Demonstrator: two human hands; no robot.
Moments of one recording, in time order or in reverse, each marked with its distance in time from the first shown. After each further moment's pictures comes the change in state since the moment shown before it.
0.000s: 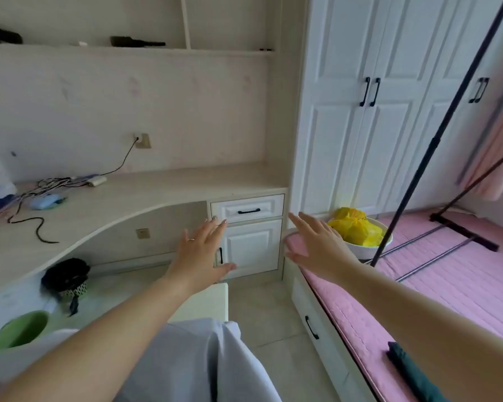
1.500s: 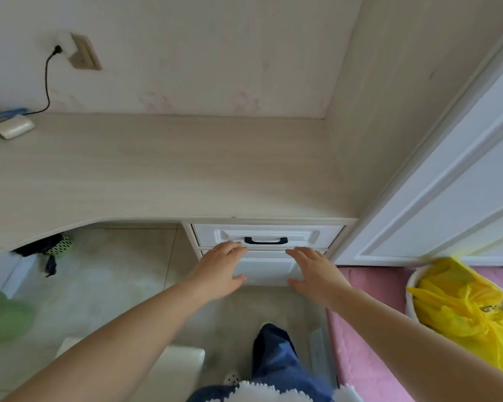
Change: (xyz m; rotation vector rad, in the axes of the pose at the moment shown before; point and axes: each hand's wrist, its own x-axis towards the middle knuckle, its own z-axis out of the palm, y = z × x) left_hand 0.542 -0.149 0.285 -0.287 -0.459 -0.207; right_hand 0.568 0.242 0.287 0.113 -0.667 -0.052
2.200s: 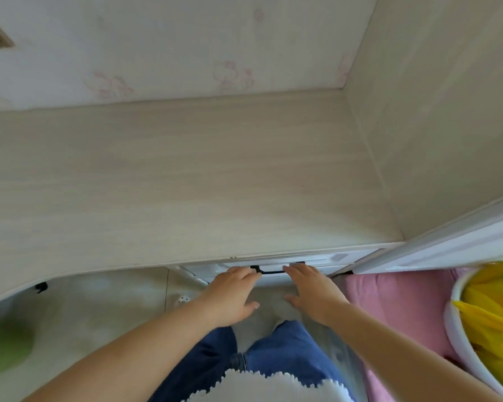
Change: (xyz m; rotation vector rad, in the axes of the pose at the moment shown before) left_hand 0.131 -0.058 0.029 0.067 -0.346 0.107; right_hand 0.156 0.031 0.043 0.047 -0.180 -0.010
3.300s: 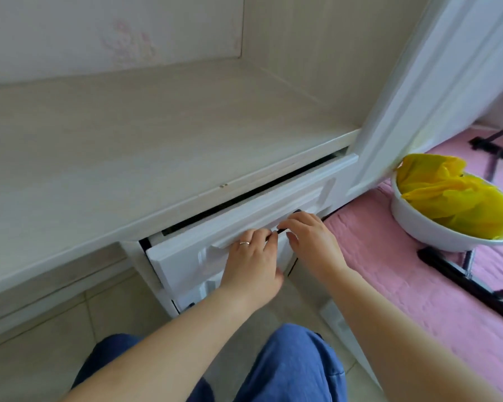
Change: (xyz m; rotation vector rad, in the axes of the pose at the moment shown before) left_hand 0.055 -0.046 0.116 0.201 0.463 0.456; right_hand 0.040 -0.029 0.142 0.044 1.066 0.334
